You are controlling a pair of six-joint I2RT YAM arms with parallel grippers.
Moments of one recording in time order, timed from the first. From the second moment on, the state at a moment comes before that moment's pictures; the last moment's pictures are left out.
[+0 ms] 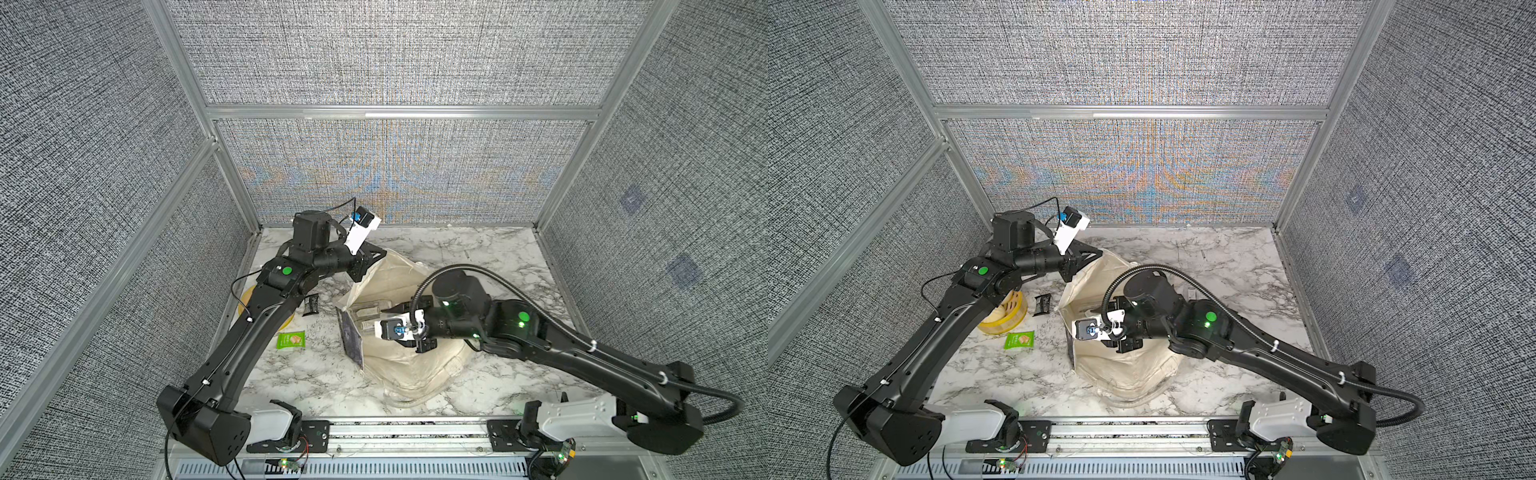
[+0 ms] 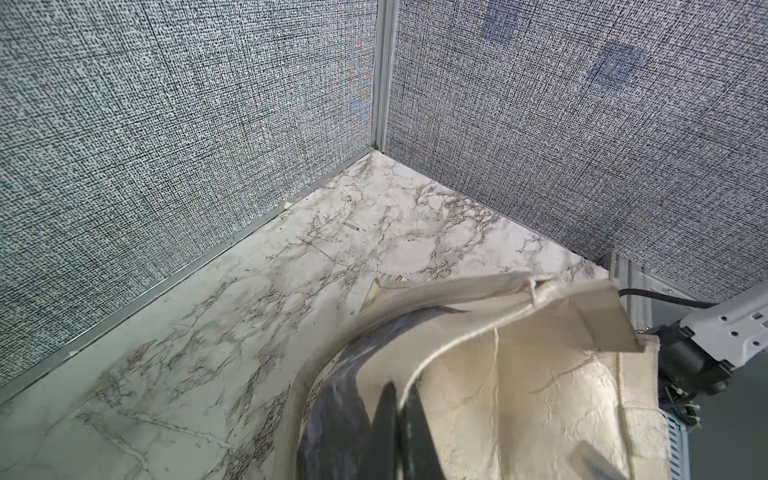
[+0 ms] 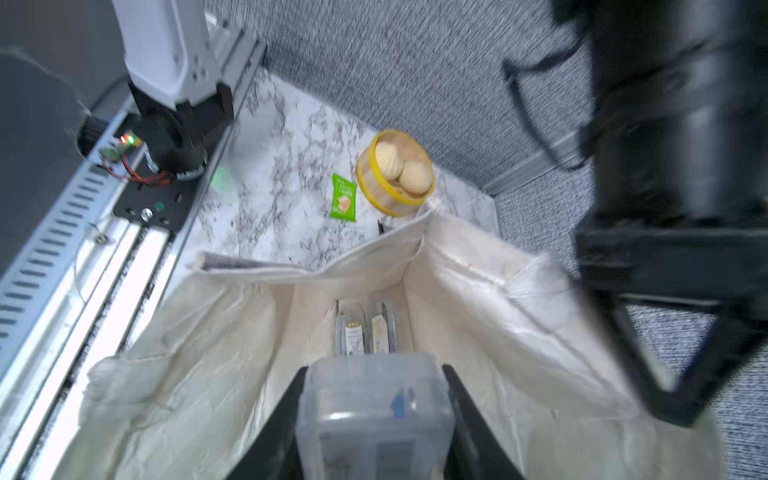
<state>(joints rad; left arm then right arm) -0.45 1.31 1.42 -0.56 0.61 0.14 1.14 1.26 1.44 -0.67 -0.11 -0.73</state>
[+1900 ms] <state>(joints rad) -0.45 1.30 1.40 -0.55 0.61 0.15 0.10 2.11 1.60 -0.95 0.02 0.20</state>
